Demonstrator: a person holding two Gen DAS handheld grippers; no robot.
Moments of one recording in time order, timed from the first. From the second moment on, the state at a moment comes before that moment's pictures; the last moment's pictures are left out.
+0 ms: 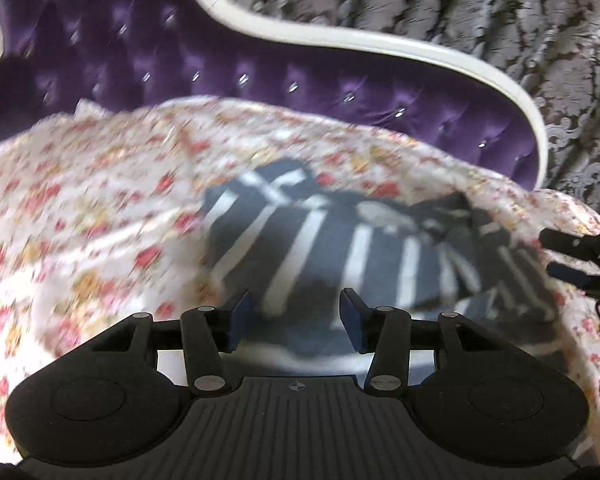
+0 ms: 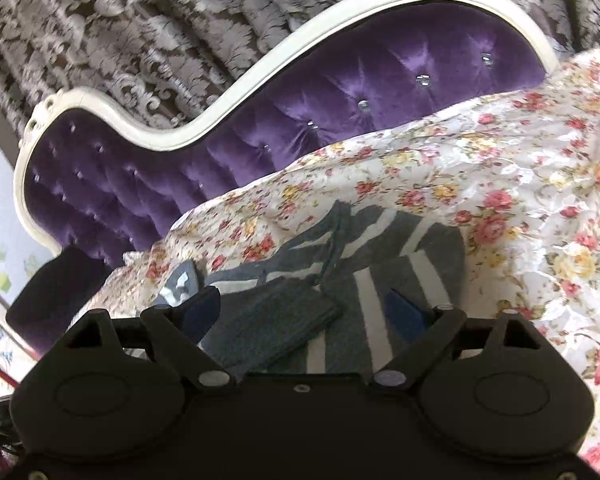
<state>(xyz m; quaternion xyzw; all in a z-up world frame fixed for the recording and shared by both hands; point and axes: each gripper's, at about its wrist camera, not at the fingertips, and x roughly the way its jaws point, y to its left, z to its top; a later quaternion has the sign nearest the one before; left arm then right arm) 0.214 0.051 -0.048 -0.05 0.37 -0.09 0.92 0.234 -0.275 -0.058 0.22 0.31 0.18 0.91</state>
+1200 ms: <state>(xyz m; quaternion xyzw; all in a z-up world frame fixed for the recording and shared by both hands) 0.200 0.086 -0.046 -0.09 0.43 -0.05 0.90 0.221 -0.234 -0.059 0.02 0.42 0.23 0.88</state>
